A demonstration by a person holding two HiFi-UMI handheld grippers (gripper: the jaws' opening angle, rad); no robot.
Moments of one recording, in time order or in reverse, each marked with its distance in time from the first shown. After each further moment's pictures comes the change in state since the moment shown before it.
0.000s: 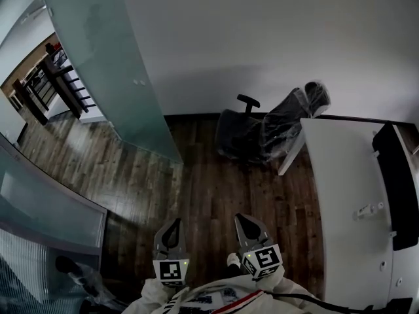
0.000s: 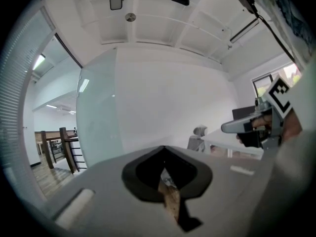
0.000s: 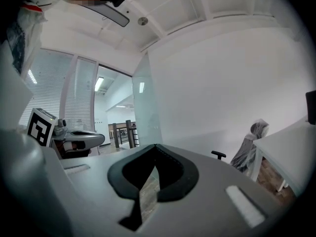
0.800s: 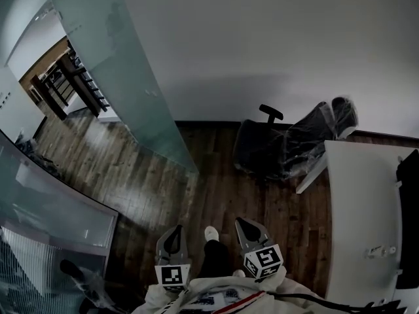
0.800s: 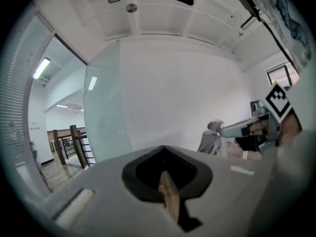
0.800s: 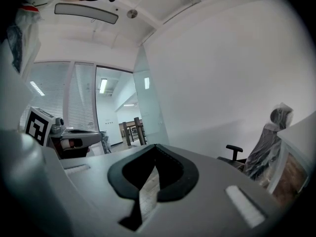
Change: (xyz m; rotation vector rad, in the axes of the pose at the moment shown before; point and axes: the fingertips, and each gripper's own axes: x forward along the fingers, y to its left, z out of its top) left arm 0.092 0.026 -0.009 -0.021 0.080 0.135; right arm 0.115 -0.062 -0.016 0.068 0.072 0.170
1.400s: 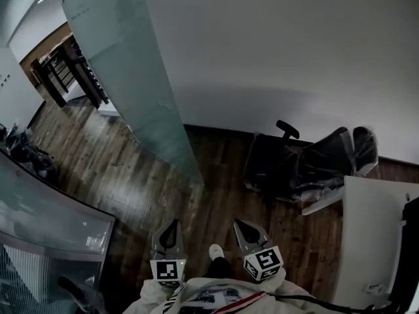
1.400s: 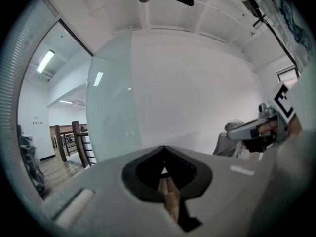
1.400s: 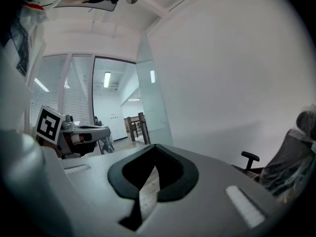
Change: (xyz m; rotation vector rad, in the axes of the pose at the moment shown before) left arm 0.149 0.132 -0.003 -0.029 -0.006 0.052; right arm 0.183 -0.023 0.028 -0.047 0.062 0.068
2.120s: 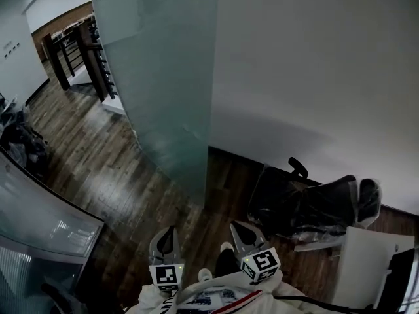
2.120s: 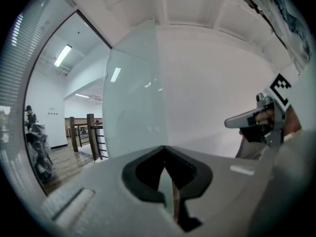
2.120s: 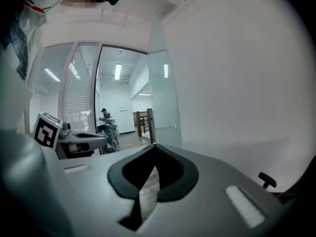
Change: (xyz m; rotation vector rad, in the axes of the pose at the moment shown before) left arm 0.088 0.120 -0.034 -0.084 0.014 0.163; right arm 0.174 -0.002 0.052 -0.122 0.045 0.120
